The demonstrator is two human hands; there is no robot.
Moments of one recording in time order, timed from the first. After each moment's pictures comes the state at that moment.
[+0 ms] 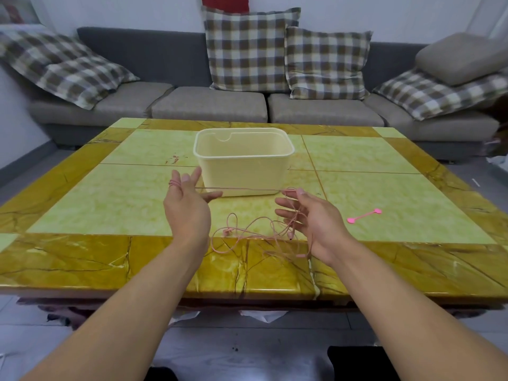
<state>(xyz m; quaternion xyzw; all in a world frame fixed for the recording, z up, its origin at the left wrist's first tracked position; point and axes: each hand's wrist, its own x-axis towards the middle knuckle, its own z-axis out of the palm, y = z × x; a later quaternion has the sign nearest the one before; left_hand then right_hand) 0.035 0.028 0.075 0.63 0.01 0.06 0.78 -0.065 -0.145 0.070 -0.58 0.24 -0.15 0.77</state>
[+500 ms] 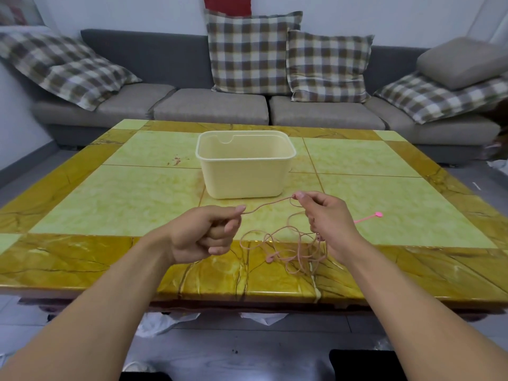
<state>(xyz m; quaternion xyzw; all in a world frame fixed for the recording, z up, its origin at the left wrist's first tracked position) 0.040 0.061 0.086 0.56 -0.24 -0.48 0.63 -0.068 -0.168 0.070 -0.70 0.24 -0.21 0.64</state>
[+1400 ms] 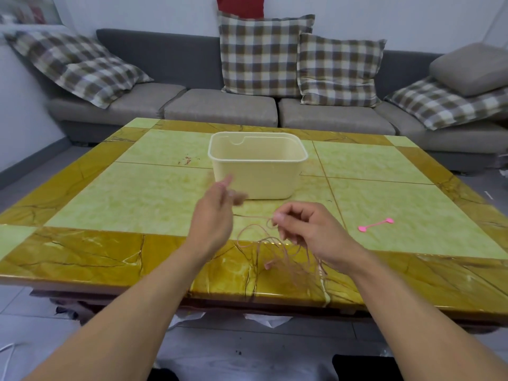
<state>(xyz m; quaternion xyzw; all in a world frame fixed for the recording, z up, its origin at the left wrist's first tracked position) 0.040 0.041 0.065 0.80 -0.19 0.00 0.57 -0.075 -0.128 0.091 -0.79 0.00 -0.08 0.61</state>
